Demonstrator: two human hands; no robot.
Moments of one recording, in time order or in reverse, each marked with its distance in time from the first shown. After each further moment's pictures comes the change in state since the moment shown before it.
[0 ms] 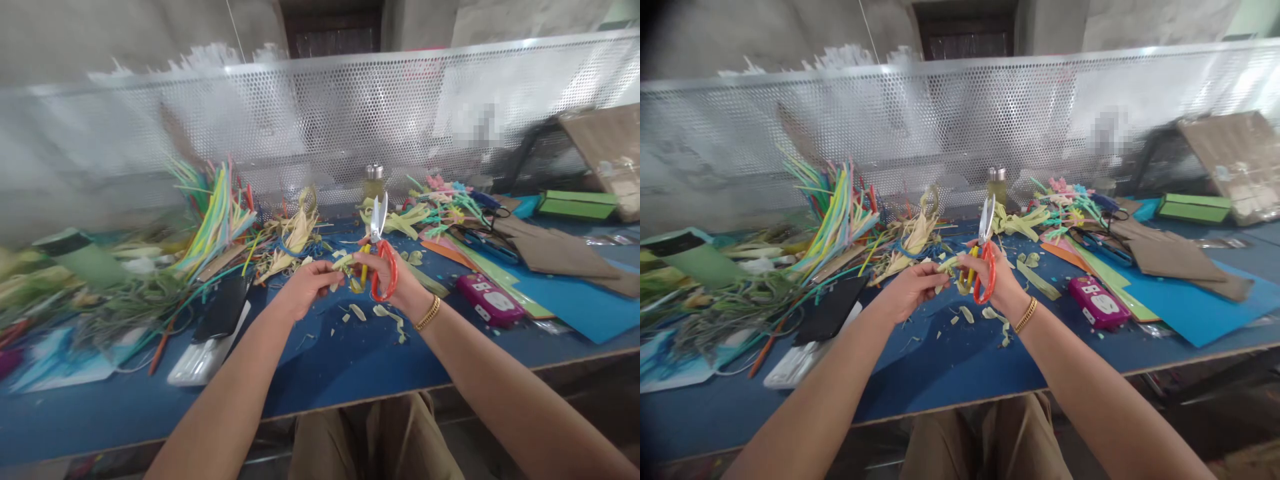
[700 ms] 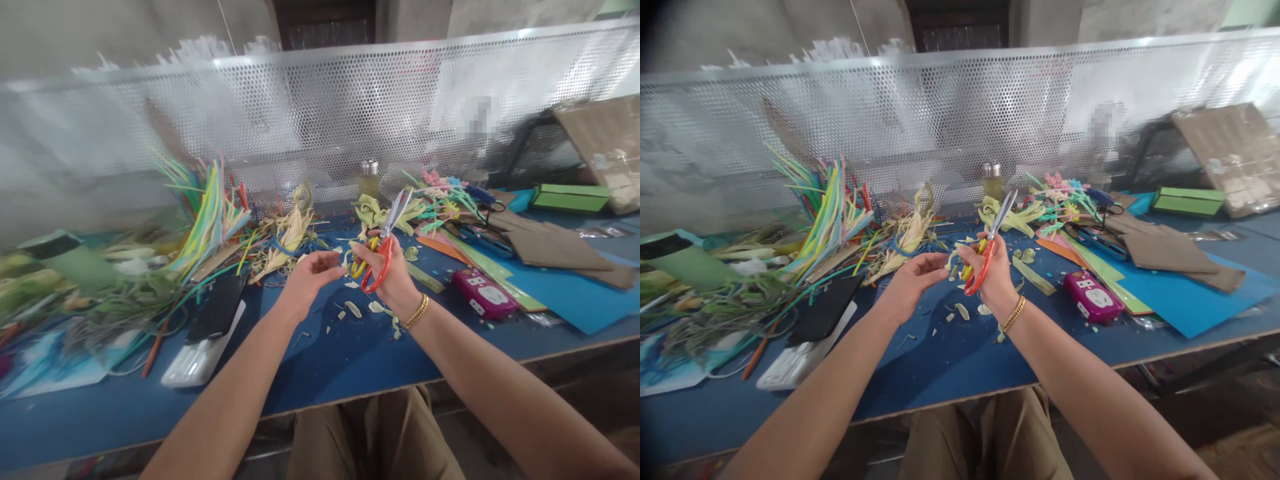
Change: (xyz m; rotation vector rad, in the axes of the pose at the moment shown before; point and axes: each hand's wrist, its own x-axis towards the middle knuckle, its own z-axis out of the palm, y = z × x) left_hand 0.006 -0.008 0.012 -0.029 0.159 0.212; right_hand 0.006 0.010 0.001 0.090 0.224 -0.210
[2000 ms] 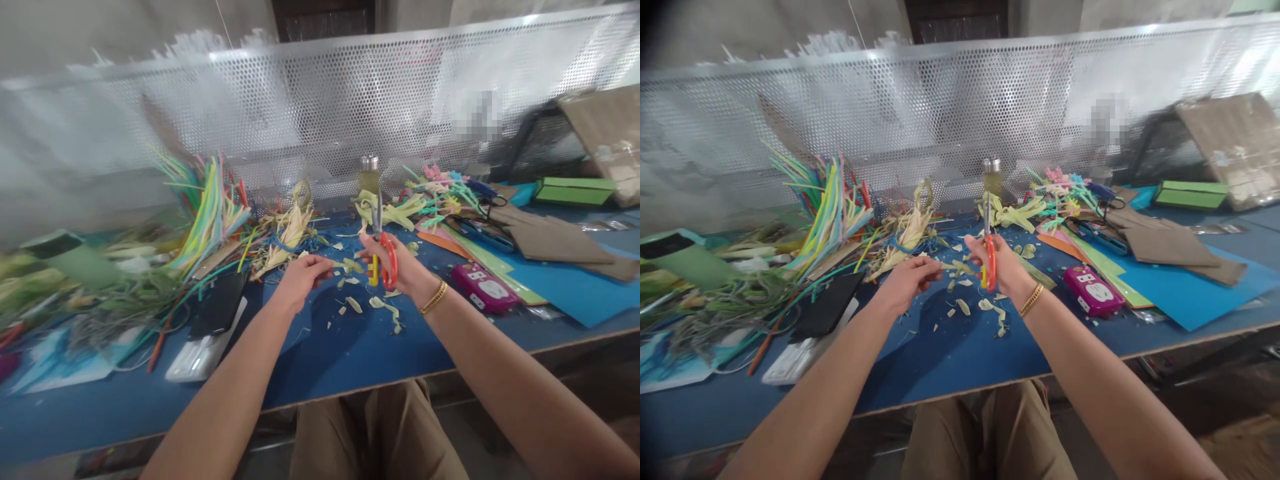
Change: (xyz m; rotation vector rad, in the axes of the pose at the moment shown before) left_hand 0.006 -0.004 -0.012 0.071 0.056 -0.205; right_hand 0.006 -0.024 -0.020 -0.296 -0.084 0.275
